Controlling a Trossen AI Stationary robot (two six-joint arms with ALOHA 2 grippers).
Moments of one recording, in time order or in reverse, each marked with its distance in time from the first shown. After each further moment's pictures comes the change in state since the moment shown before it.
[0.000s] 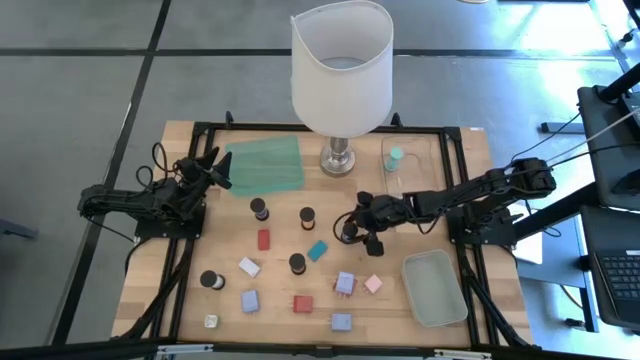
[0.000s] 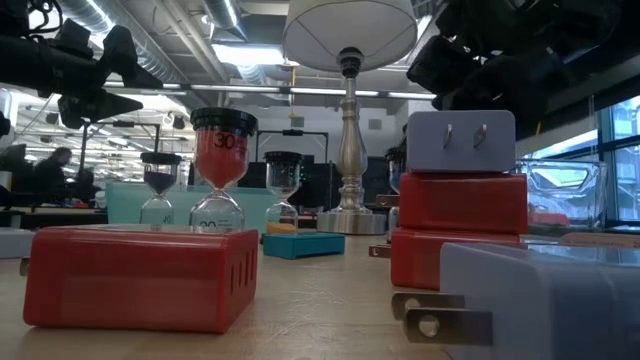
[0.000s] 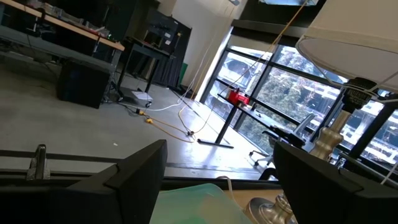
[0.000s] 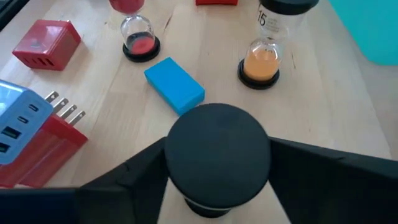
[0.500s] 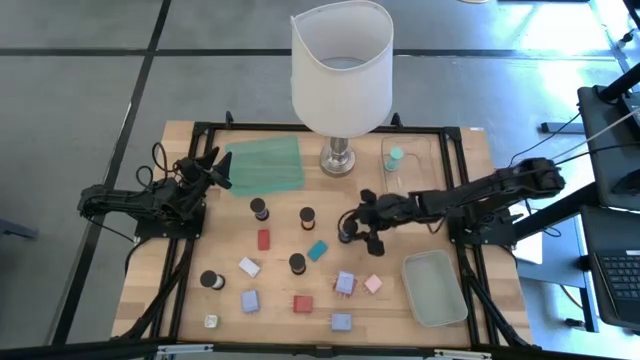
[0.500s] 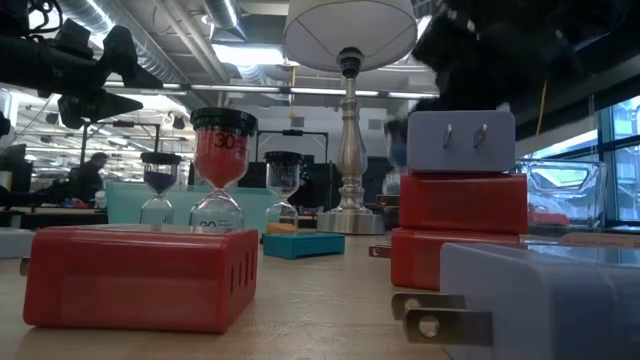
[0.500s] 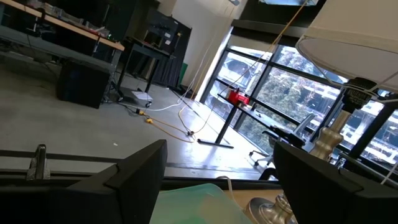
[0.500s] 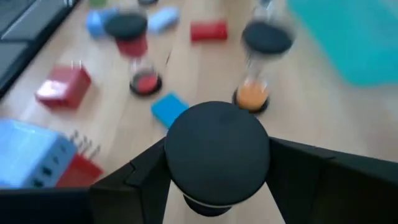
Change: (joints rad) left arm 0.000 0.000 0.000 0.000 0.000 0.000; right arm 0.016 -0.097 0.000 0.008 0.049 0.065
